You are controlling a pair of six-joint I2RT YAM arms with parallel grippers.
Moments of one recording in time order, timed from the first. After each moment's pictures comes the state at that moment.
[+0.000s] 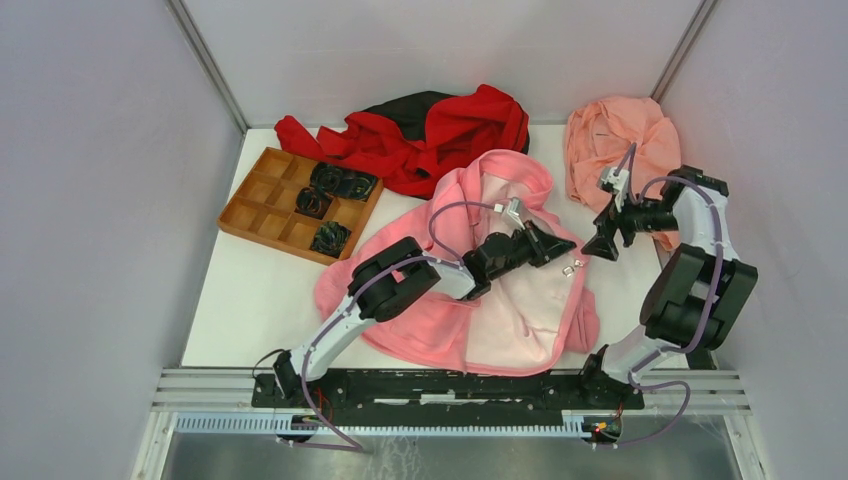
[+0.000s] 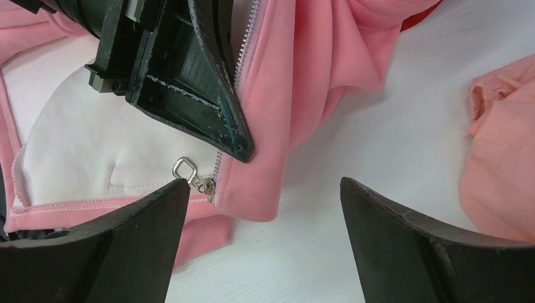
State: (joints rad) left arm -1.04 2.46 1.47 1.07 0.03 -1.22; right arm -0.43 1.61 1.28 -1.22 -0.92 -1.41
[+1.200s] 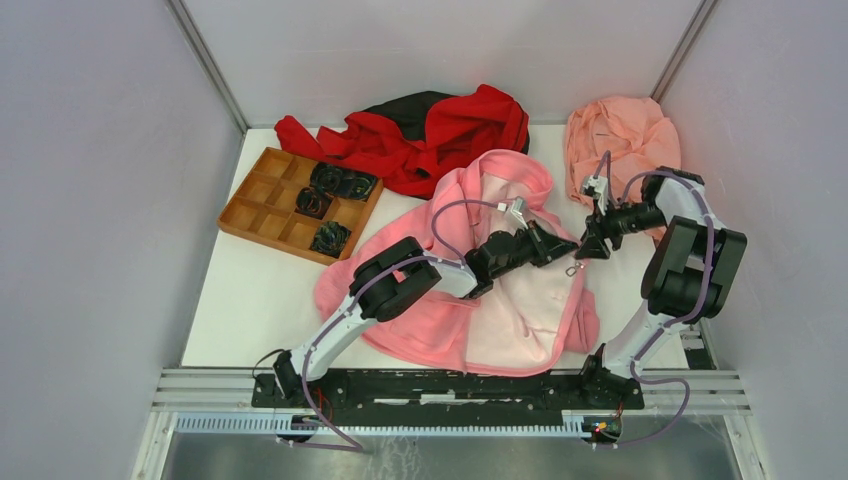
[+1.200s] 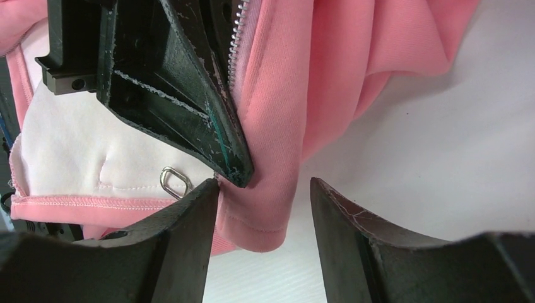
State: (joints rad) left arm -1.04 2.48 1.52 1.03 0.05 -1.21; right arm -0.36 1.80 1.32 -1.24 -0.82 -1.38
